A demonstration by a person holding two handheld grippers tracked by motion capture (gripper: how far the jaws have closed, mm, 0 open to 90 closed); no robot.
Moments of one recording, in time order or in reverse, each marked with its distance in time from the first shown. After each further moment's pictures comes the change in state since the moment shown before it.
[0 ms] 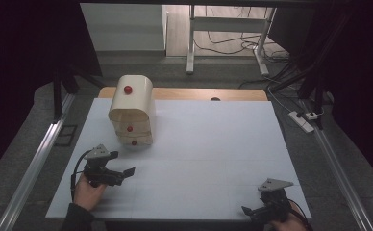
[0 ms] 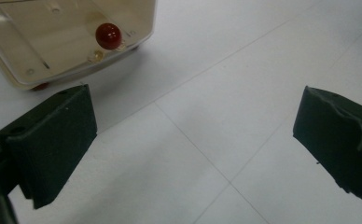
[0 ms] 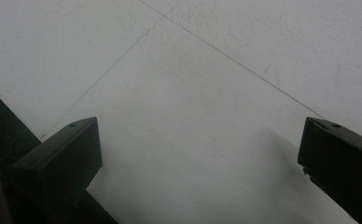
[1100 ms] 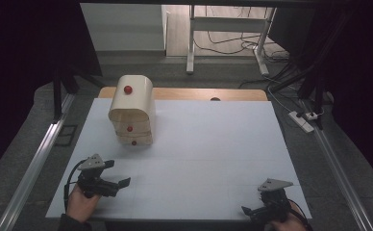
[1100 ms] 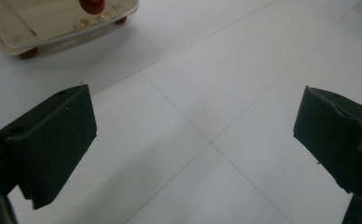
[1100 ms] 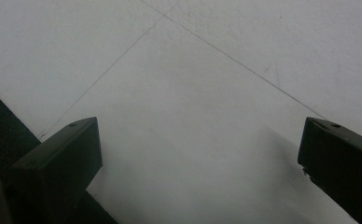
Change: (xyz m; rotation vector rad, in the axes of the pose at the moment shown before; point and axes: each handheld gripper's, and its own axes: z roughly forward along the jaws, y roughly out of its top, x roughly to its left) left arm -0.011 -0.021 -0.016 0.022 -0.014 0.007; right arm 0.000 0.000 0.000 0.003 -0.001 -0.001
